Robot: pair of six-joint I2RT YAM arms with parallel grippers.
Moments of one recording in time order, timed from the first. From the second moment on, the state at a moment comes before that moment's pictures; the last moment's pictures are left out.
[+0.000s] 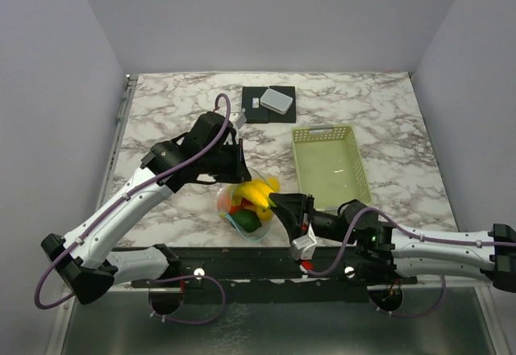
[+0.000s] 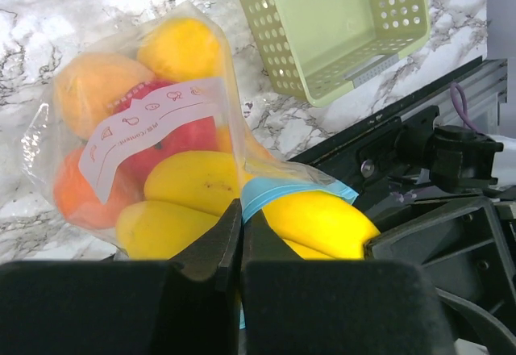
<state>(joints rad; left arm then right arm) -0.76 1.16 1.31 -0.94 0.15 -0.62 1.26 0.83 0.38 0.53 -0.07 -1.18</state>
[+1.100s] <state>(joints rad) -0.69 1.21 1.30 -0.90 0.27 -0.61 1.40 1.25 0.27 1.11 0.36 -1.50</state>
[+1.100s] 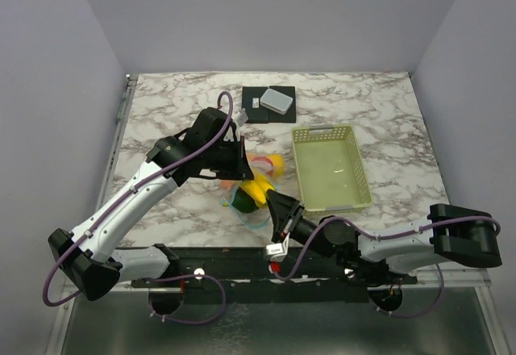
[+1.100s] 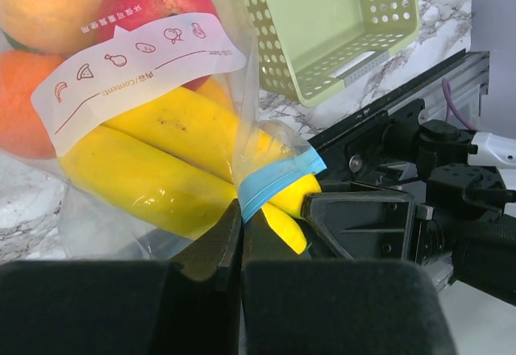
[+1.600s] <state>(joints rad) -0.69 1.21 1.29 -0.90 0.27 -0.61 1.39 1.06 0.41 0.67 0.35 -1.15</state>
